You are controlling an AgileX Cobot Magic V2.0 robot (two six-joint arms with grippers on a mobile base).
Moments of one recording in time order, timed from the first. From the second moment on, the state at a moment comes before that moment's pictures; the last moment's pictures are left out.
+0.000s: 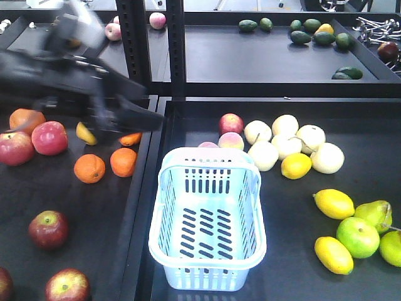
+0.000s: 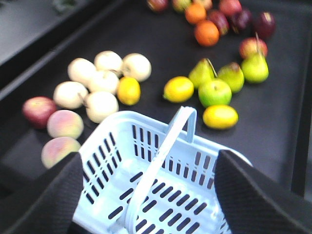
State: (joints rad) left arm -0.25 1.54 -1.37 -1.01 0.96 1.30; right arm 0.04 -0.01 0.03 -0.09 0.14 0.26
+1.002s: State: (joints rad) left arm -0.38 1.90 -1.53 -0.81 0.93 1.31; right arm 0.04 -0.01 0.03 -0.09 0.14 0.26
